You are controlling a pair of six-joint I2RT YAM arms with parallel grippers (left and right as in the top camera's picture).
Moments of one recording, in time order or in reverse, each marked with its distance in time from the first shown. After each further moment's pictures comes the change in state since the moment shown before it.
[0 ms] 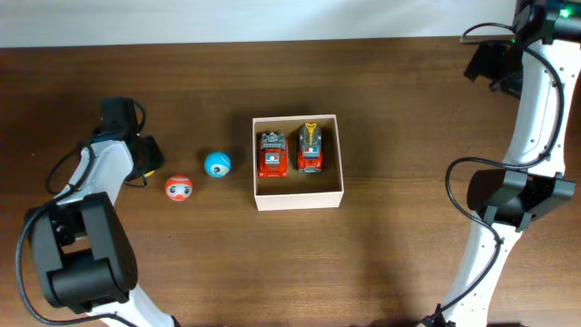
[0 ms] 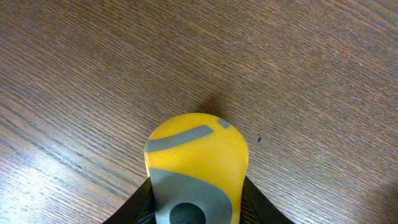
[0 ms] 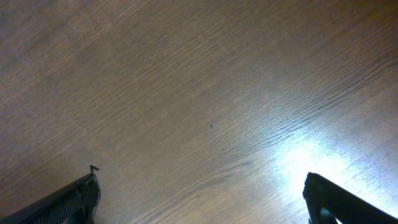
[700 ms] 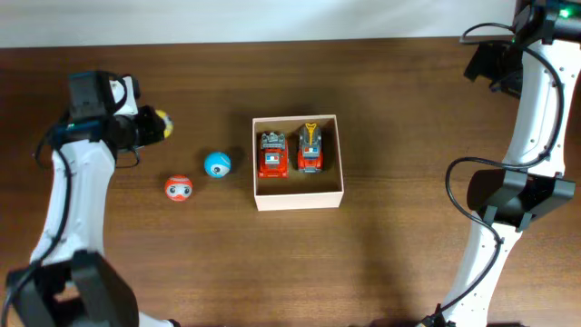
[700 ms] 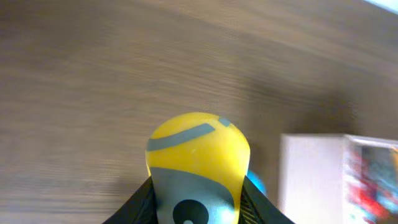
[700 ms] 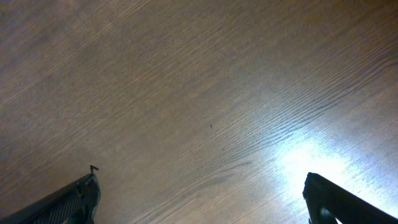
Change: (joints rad) left arm -0.002 -0.233 0.137 -0.141 0.424 0.146; right arm 0.000 0.000 0.000 0.000 0.000 0.000
